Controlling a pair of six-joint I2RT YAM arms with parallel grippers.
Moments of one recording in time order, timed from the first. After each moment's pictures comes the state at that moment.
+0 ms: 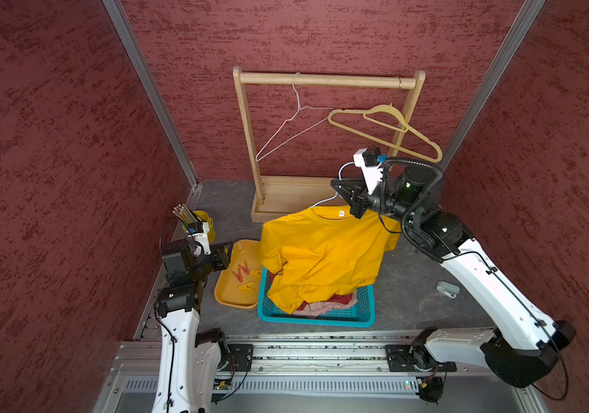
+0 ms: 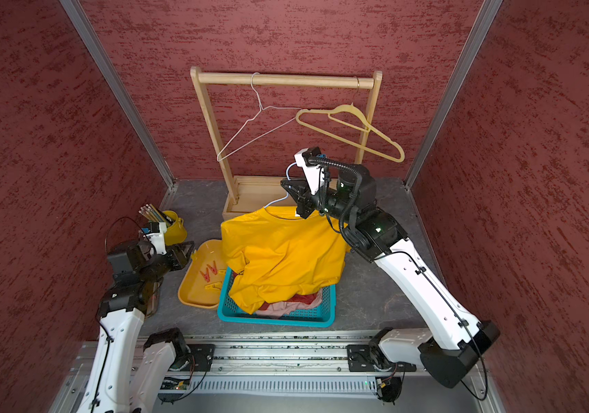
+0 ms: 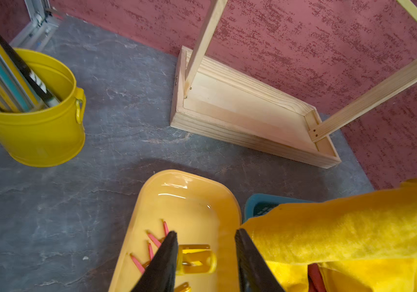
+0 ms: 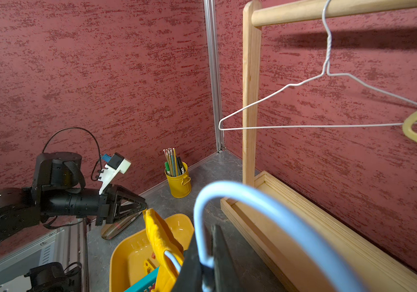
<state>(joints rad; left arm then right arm) 0.27 0.69 0.64 -0.48 0.51 -0.21 0.60 1.28 1.53 -0.33 -0.36 0.08</state>
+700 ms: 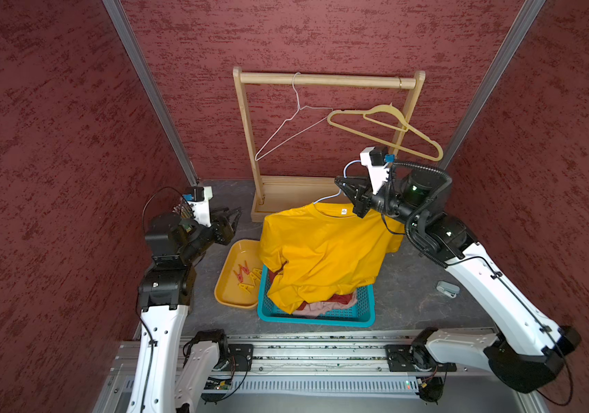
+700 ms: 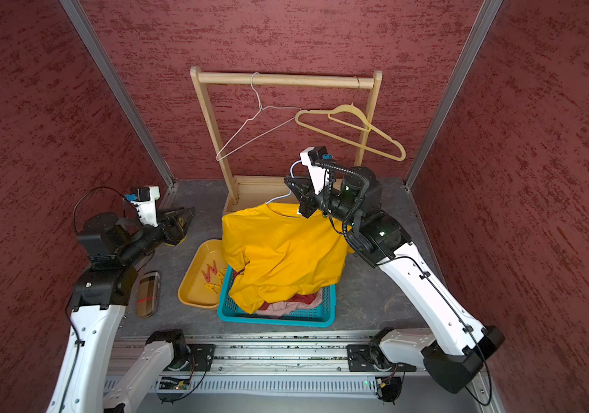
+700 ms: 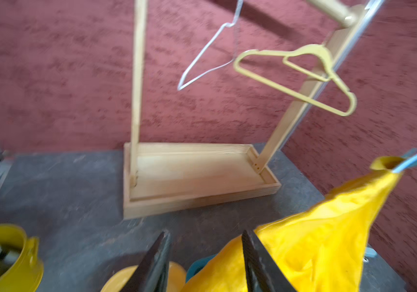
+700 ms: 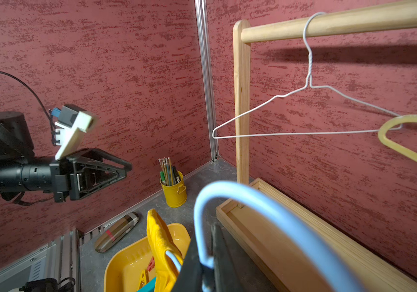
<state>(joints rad) 0.02 0.82 1.11 -0.45 0.53 -0.18 0.60 1.24 1.50 -0.29 -0.33 0.10</state>
